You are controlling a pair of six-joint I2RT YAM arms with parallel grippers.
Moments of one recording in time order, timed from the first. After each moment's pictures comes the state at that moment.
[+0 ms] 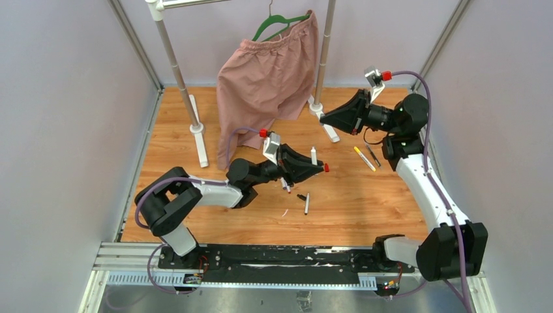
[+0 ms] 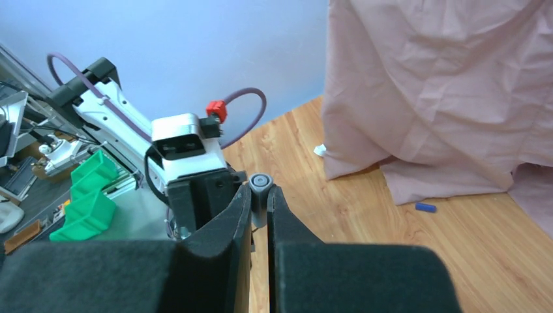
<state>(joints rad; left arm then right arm) -0.87 1.63 0.65 1.50 0.53 -0.59 0.14 1.20 1.04 0.42 -1.17 0.59</state>
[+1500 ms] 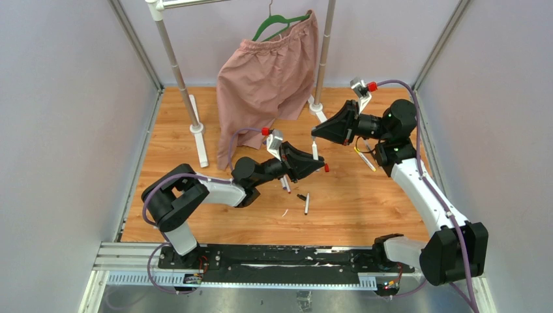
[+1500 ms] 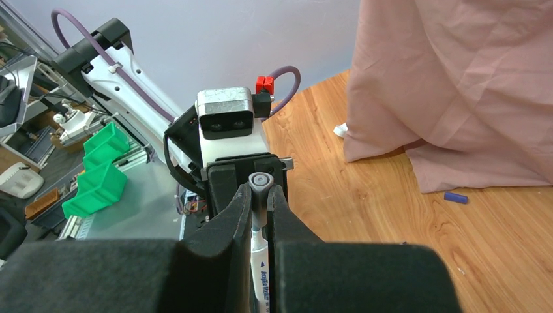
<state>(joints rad) -0.87 1.69 0.67 1.47 0.41 -0.63 0.22 1.18 0.97 0.43 -1.18 0.55</state>
